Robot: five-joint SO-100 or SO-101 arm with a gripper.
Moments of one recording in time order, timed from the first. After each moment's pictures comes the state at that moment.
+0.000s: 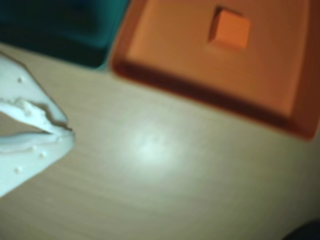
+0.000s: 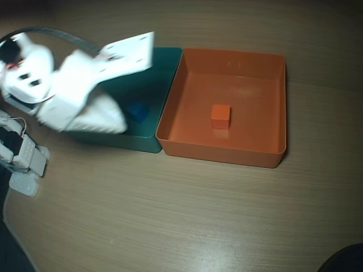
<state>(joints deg) -7.4 109.3 85.6 69.3 -95.4</state>
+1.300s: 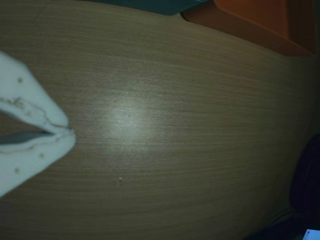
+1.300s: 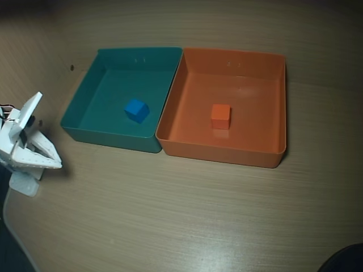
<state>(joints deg) 1.7 191.9 153.7 63.8 -95.4</state>
